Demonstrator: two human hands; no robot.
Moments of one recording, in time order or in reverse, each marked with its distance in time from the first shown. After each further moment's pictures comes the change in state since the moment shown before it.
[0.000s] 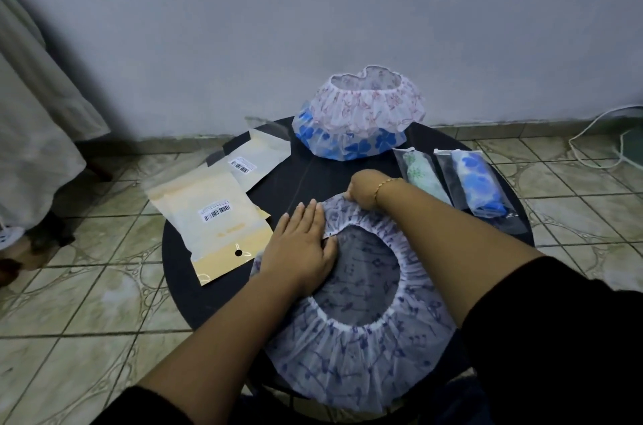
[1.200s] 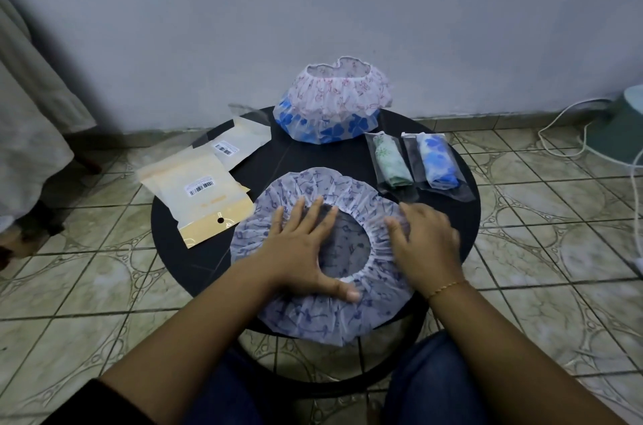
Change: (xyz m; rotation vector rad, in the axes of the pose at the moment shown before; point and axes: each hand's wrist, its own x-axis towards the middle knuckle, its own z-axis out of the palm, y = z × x) left_hand -0.056 0.041 -0.020 0.050 -0.265 0.239; right_hand -0.171 0.083 0.077 0.251 0.608 0.099
